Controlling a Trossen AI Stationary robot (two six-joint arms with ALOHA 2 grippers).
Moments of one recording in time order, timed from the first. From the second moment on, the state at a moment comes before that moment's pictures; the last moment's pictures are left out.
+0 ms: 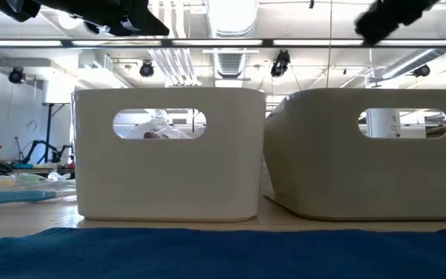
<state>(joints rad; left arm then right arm) -0.25 1.07 0.55 0.63 -1.06 0.36 -0.10 0.71 0.81 -0.66 -0.13 -0.12</state>
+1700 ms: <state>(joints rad) -0.25 1.07 0.55 0.56 -1.05 0.31 0.75 1.44 0.98 -1.14 -0.06 0.34</state>
